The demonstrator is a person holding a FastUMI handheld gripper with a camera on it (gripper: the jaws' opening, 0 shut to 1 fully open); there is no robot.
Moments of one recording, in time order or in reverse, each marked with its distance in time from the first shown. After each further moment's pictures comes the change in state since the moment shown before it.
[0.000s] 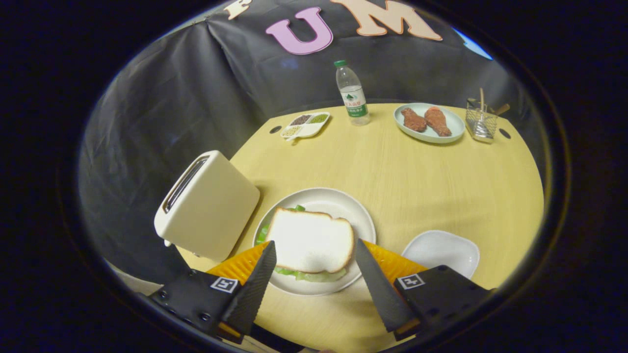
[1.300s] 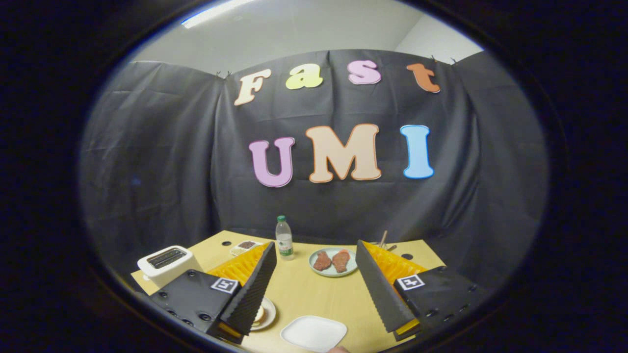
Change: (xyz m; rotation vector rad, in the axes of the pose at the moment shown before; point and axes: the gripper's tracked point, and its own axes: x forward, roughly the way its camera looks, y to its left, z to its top) arm -0.248 -0.082 0.167 -0.153 -0.816 -0.332
